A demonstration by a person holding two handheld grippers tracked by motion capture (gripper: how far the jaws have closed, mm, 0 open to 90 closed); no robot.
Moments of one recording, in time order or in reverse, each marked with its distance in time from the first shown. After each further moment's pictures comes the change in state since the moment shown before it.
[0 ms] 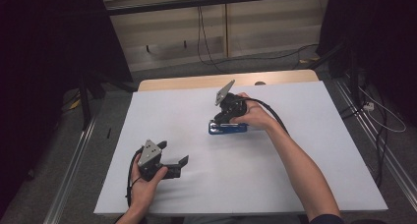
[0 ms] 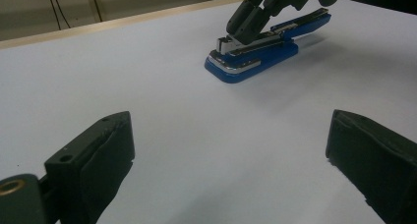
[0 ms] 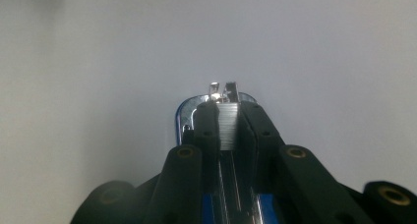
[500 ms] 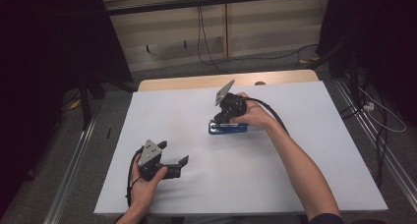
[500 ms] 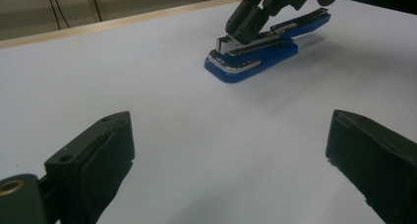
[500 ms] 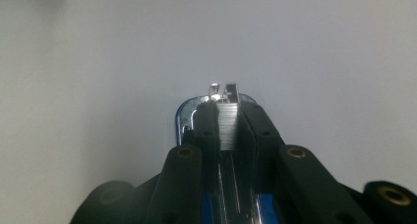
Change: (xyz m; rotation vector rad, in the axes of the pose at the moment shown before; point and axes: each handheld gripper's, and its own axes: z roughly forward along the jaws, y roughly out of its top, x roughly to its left) left arm 0.000 0.000 0.000 0.003 0.000 0.001; right arm 0.000 0.000 0.001 -0.001 0.002 -0.009
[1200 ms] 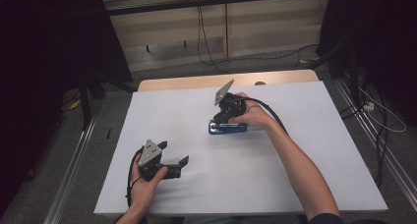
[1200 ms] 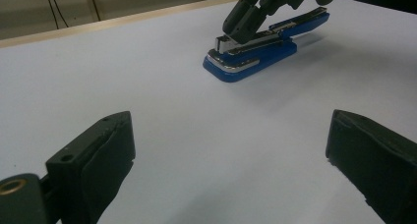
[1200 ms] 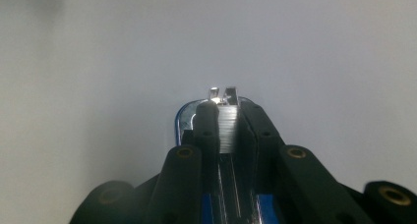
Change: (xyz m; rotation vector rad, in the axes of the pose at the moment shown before) left arm 0.000 0.000 0.000 0.005 -0.003 0.005; right arm 0.000 0.002 0.001 0.004 -0.001 0.009
